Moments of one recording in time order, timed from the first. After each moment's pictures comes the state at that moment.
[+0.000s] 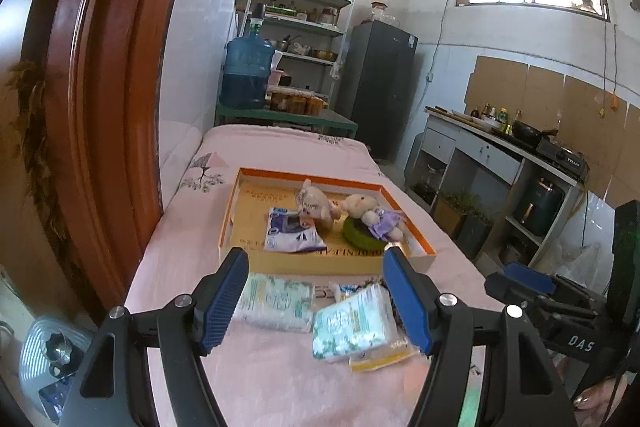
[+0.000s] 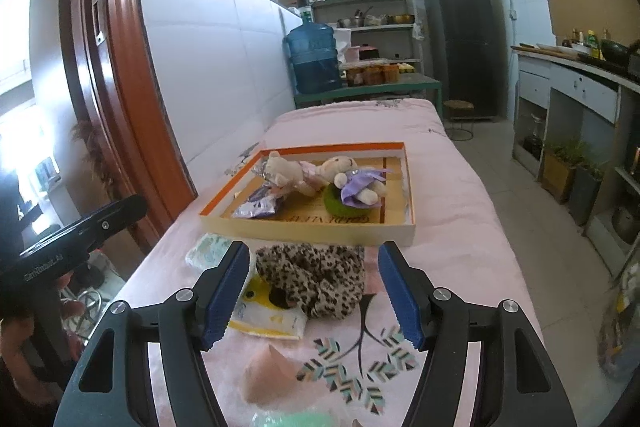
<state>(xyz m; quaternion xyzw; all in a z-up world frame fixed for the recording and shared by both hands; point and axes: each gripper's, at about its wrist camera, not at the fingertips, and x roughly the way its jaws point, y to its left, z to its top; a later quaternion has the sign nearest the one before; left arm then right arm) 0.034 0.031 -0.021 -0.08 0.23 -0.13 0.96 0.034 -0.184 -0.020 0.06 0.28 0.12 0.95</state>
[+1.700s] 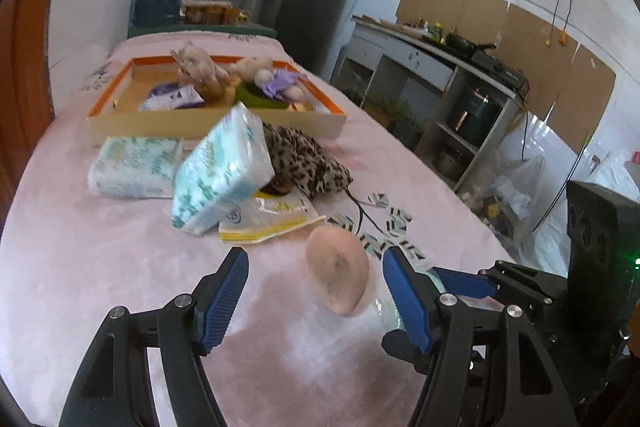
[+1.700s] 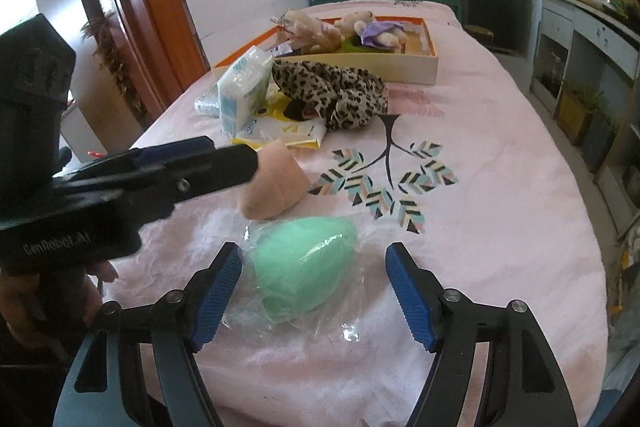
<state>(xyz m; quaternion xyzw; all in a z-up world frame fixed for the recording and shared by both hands) 0.014 -0.040 -0.103 -0.05 0.36 -0.28 0.89 -0.023 -0.170 -0.109 0.03 0.42 0.15 0.89</state>
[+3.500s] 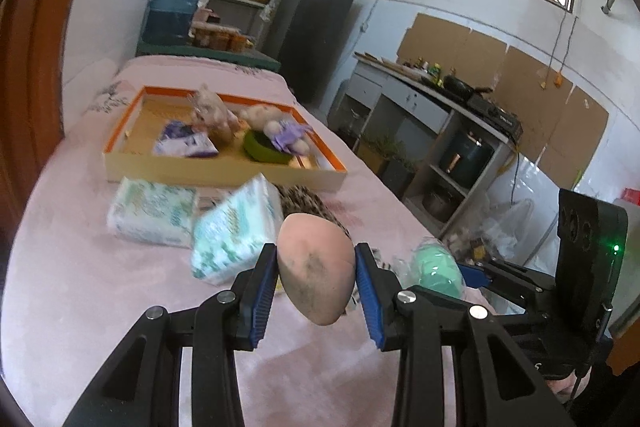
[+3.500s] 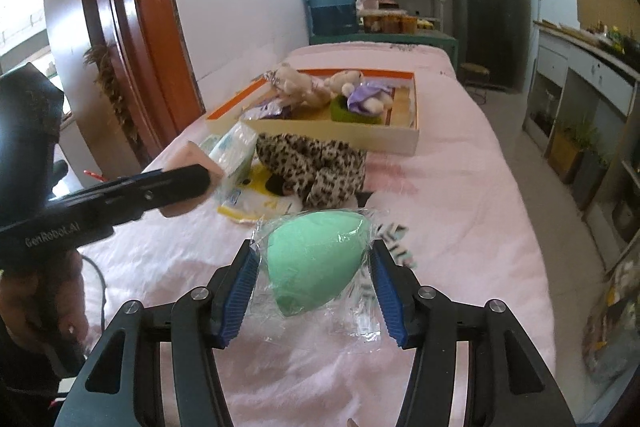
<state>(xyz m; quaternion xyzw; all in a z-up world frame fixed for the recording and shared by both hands) 0.021 -0.017 -0.070 -0.10 0.32 -0.28 0.90 -0.005 -0.188 -0.067 0.01 0.36 0.15 0.92</state>
